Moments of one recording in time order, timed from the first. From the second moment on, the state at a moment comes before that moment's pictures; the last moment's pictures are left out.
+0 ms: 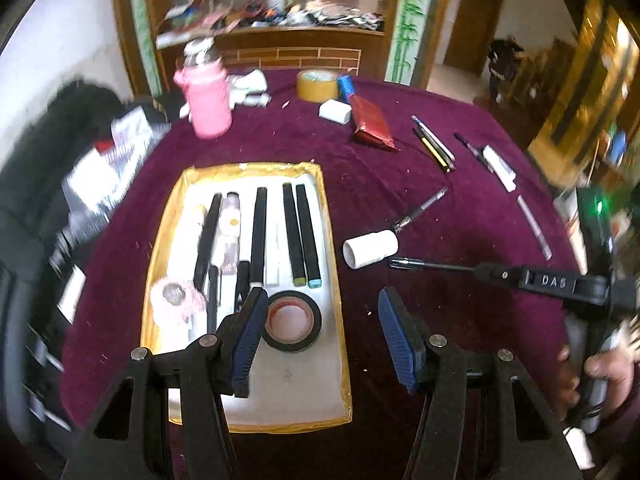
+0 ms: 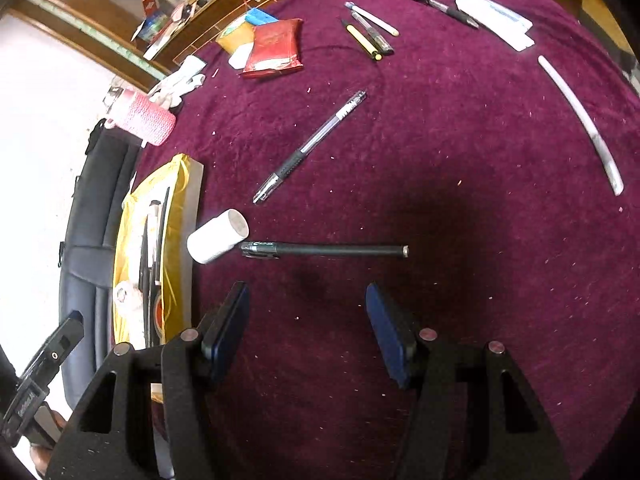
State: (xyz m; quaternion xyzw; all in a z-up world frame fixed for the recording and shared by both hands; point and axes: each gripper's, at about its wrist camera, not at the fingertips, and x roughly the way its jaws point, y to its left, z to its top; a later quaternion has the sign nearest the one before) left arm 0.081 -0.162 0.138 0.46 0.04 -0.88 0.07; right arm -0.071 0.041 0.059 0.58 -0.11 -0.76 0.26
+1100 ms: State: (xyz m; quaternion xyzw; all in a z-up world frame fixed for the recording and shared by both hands) left arm 0.096 -0.157 0.130 0.48 -0.07 -0.86 0.12; right arm -0.074 -0.049 0.028 0.54 0.16 -0.78 0.28
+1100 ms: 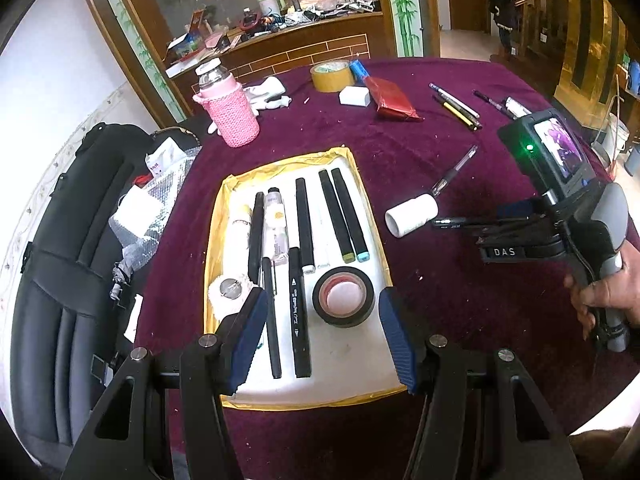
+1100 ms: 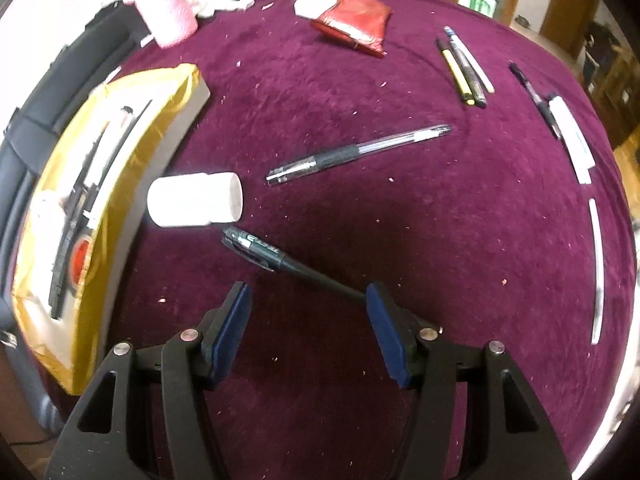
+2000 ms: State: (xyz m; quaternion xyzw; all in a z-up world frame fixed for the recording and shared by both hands) left arm 0.005 -0.145 0.099 0.50 -0.04 -0.86 0.00; right arm -0.080 0.046 0.024 0.60 0.06 -0.77 0.22
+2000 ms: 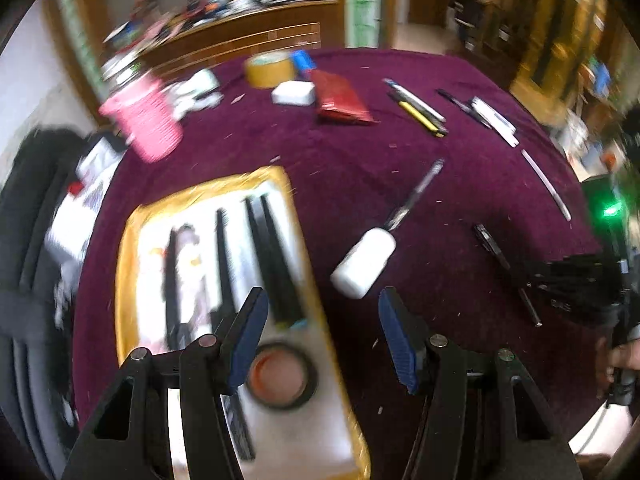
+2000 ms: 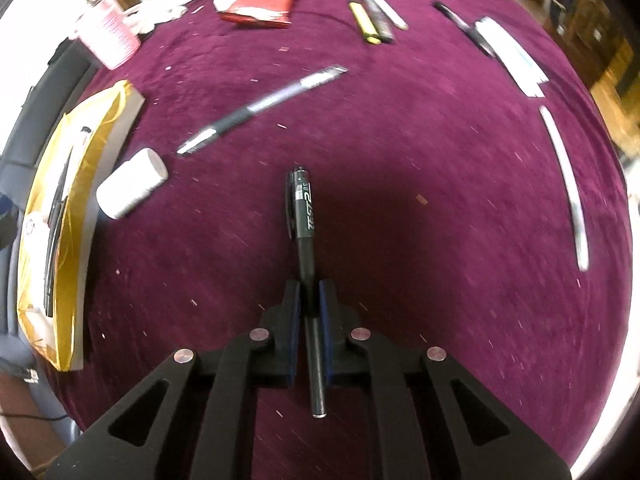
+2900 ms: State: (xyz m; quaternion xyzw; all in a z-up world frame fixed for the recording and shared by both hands) left arm -0.062 -0.104 0.018 0.56 -0.12 -0.82 -0.08; right arm -0.054 0.087 0.021 0.60 0.00 -0.77 0.20
